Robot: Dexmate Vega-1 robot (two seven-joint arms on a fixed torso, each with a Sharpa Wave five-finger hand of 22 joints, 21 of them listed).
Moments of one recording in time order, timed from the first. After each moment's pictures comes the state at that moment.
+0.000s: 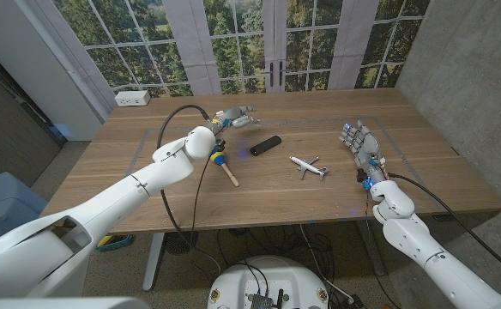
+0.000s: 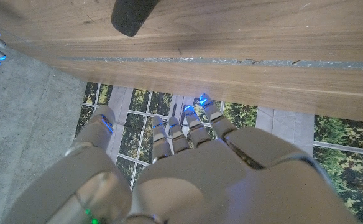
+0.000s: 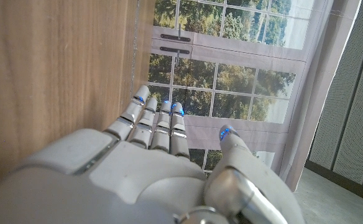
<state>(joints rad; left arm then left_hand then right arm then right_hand) 0.60 0.66 0.72 -1.71 0.22 0.32 0.05 0.28 0.02 0.64 -0.18 0.17 0.20 -0.10 0.21 0.18 0.13 -0.12 0.21 0.18 0.20 -0.04 0.20 0.17 0.15 0.05 0.34 0.18 -1.08 -0.51 -0.27 -1.43 0.73 0.43 -0.03 0.31 0.15 0.39 -0.02 0.18 0.41 0.06 0.20 0.18 0.35 0.06 0.22 0.25 0.22 0.01 0.28 0.41 0.19 0.05 0.66 0.17</state>
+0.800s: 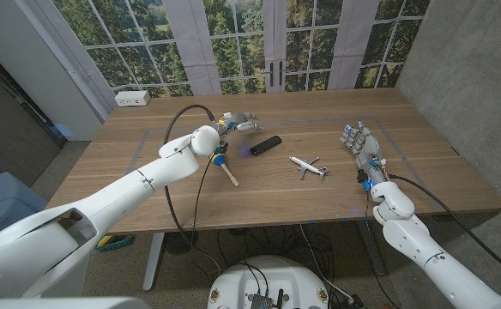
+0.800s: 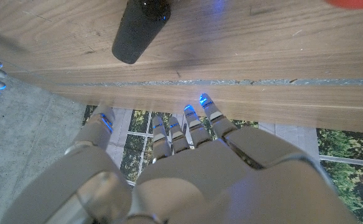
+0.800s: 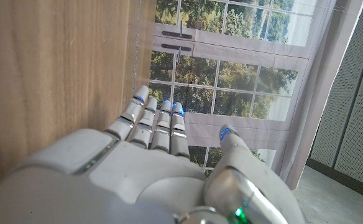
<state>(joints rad) 0.55 0.65 0.79 -1.70 0.24 0.40 -0.04 0.30 0.01 0.64 -0.18 0.17 0.19 -0.09 0.20 0.18 0.12 -0.12 0.21 0.18 0.21 -0.04 0.20 0.17 0.16 0.05 0.33 0.18 -1.09 -0.50 -0.26 -1.43 0.73 0.44 -0.04 0.31 0.15 0.39 -0.03 0.18 0.41 0.06 0.20 0.18 0.36 0.06 0.22 0.25 0.22 0.01 0.29 0.41 0.19 0.05 0.65 0.17</state>
